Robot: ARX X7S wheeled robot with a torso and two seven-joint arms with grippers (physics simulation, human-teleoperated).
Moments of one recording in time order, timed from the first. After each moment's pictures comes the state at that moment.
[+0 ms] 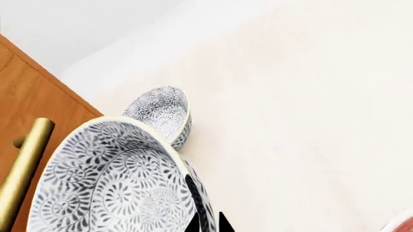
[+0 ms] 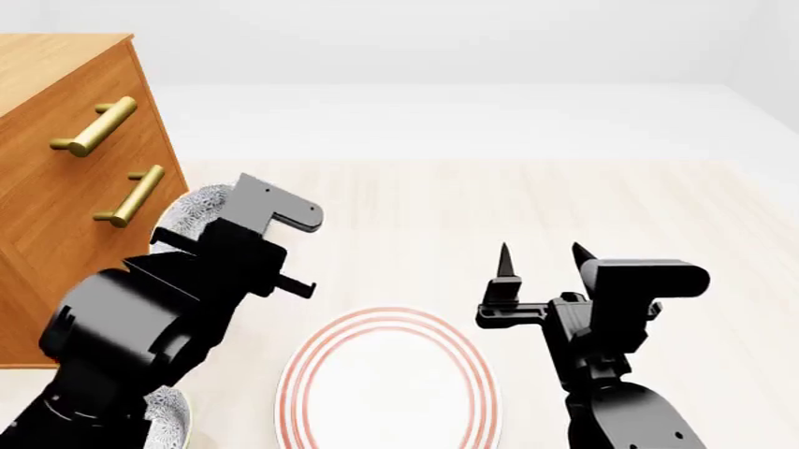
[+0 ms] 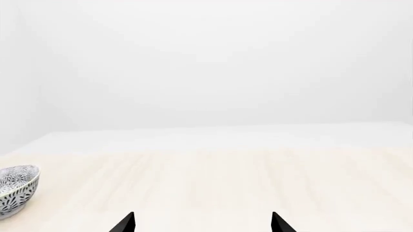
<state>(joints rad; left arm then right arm) -0.91 -0.37 0.46 0.08 -0.44 -1.37 -0.25 0.26 0.23 -0.09 -0.40 0.36 0.56 0.18</state>
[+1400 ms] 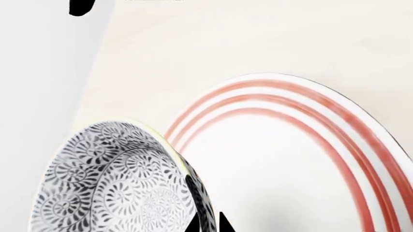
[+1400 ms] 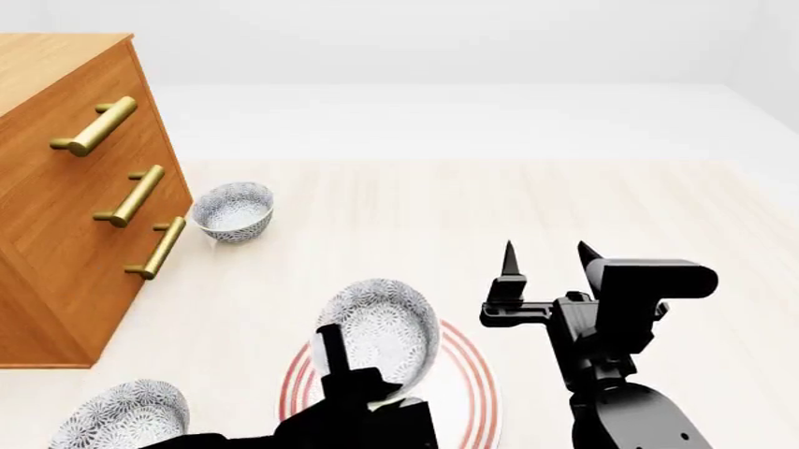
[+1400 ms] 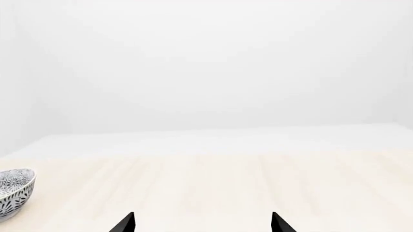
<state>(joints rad) -0.91 -0.55 1.26 0.73 -0.45 -1.27 -0.12 0.26 0.26 -0.10 -0.41 0.39 0.55 0.22</state>
